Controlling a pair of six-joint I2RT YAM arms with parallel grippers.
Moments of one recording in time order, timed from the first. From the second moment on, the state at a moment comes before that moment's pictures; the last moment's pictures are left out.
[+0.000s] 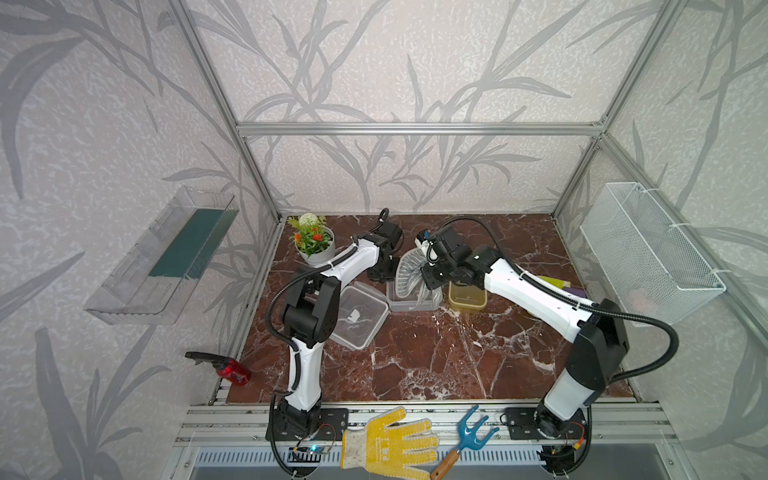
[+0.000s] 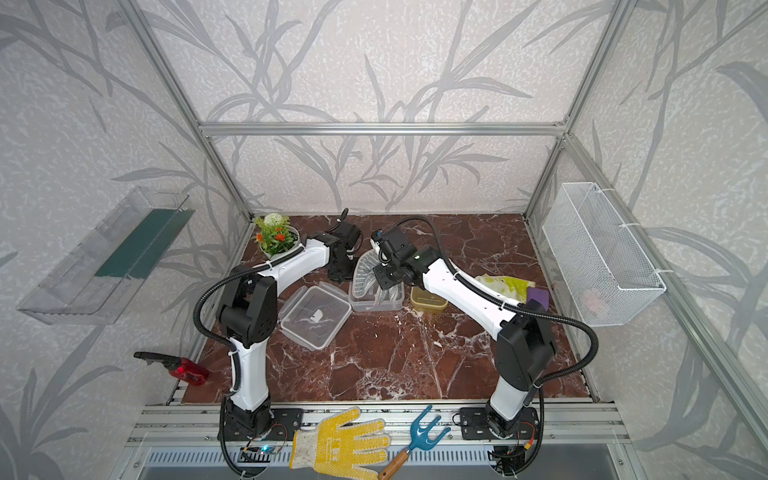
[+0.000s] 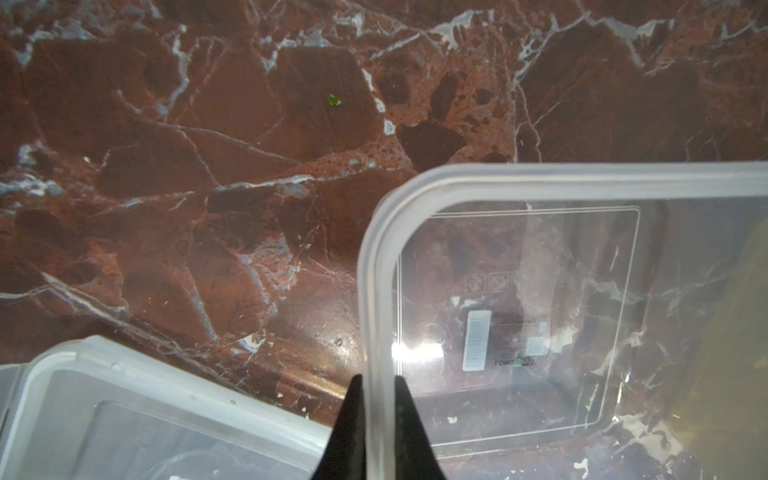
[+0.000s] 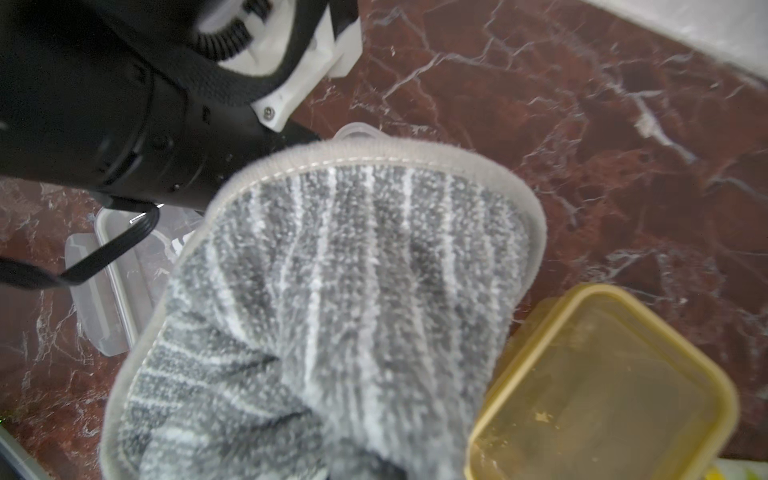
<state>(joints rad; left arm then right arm) -0.44 2.03 1.61 -0.87 0.02 -0.48 0.72 1.74 1.51 -0.71 0.02 0.17</state>
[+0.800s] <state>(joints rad) -0.39 1.83 1.39 -0.71 0.17 -0.56 0.66 1.96 1.42 -0.69 -0.24 0.27</state>
